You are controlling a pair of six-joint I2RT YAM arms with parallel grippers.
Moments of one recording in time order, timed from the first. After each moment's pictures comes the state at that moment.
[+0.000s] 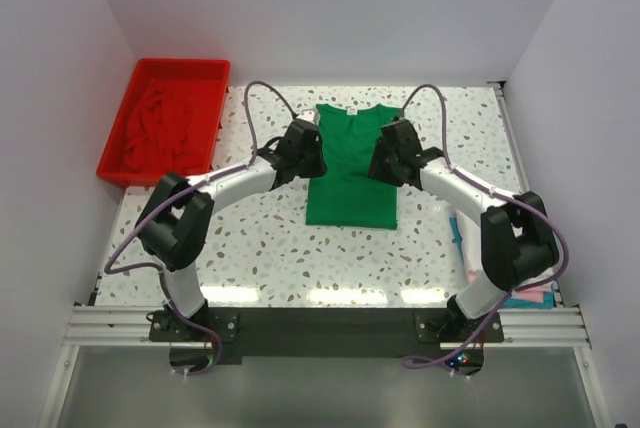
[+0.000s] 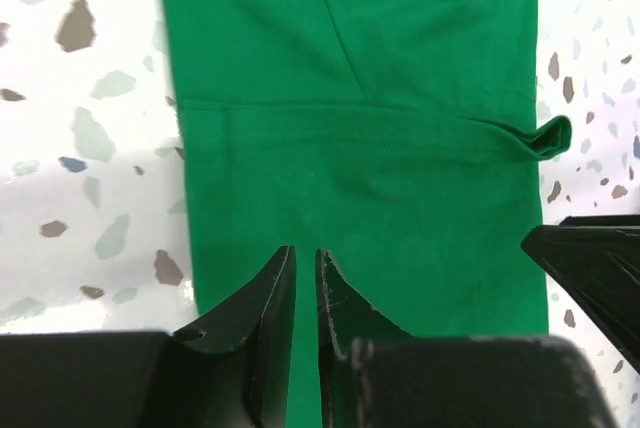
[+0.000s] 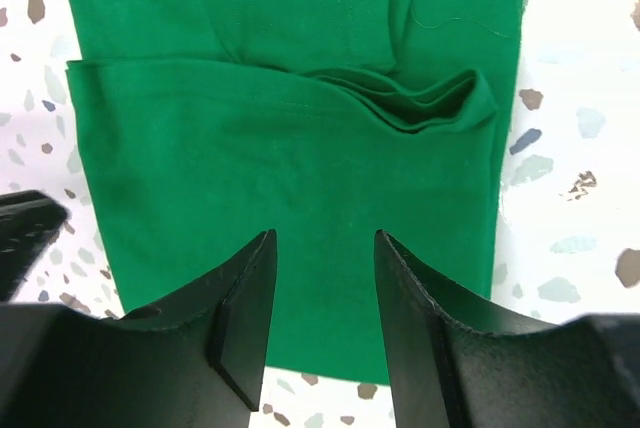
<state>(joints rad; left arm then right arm) -0.61 1.80 1.23 -0.15 -0.09 -0.60 0.42 1.61 1.10 -0.38 0.13 0.65</state>
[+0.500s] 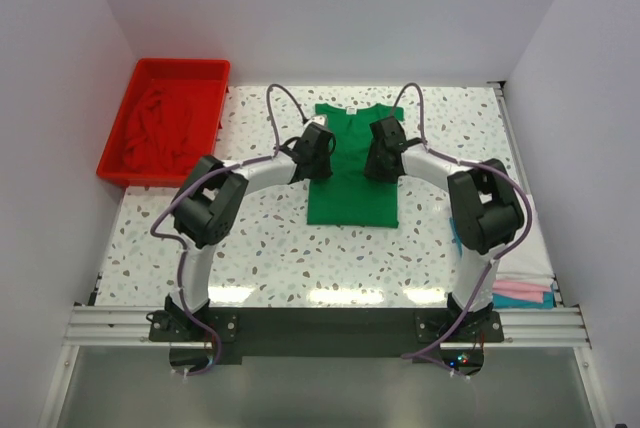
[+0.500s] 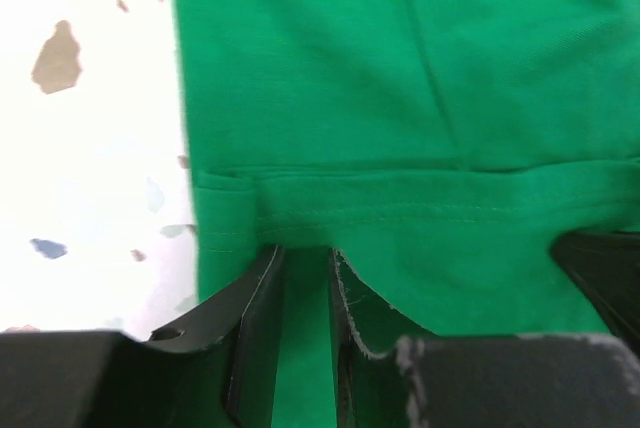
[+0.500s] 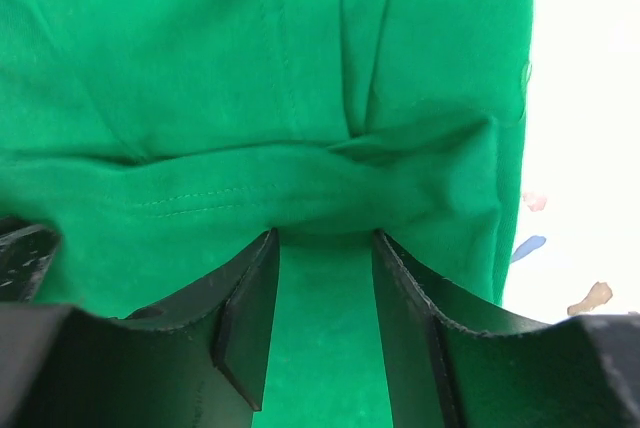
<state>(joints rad) -0.63 2.07 1.39 -0.13 -0.14 -0.57 0.40 1.90 1.24 -0.37 0.17 0.62</state>
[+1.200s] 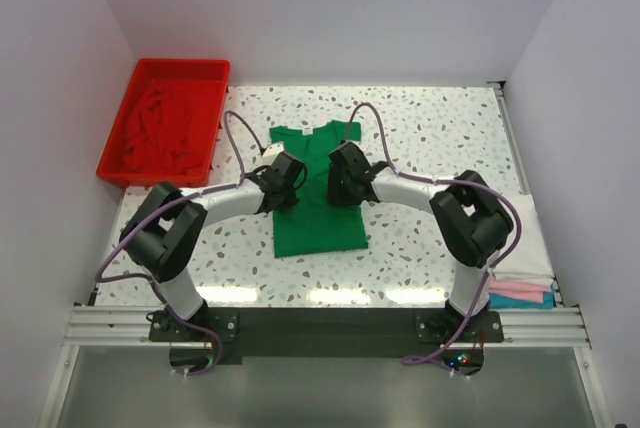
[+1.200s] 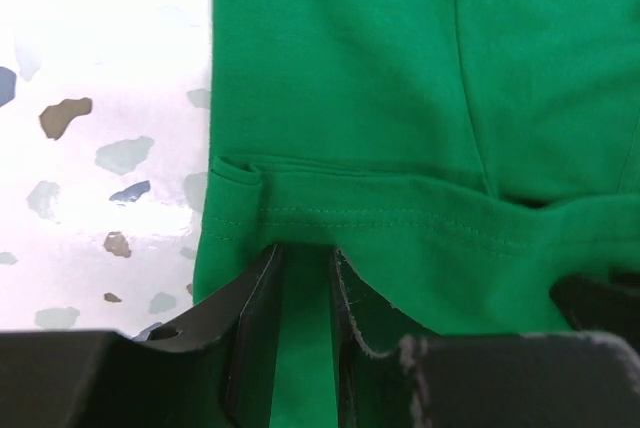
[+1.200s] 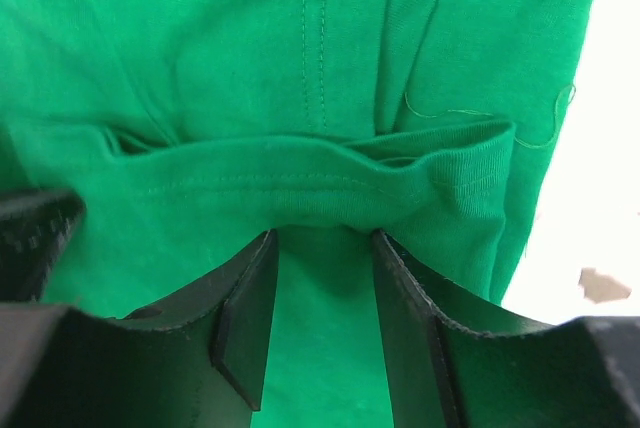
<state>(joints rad) -0.62 1.73 0.96 -0.22 -0.35 -0.76 0.67 1.89 1.18 -0.27 0.15 0.68</state>
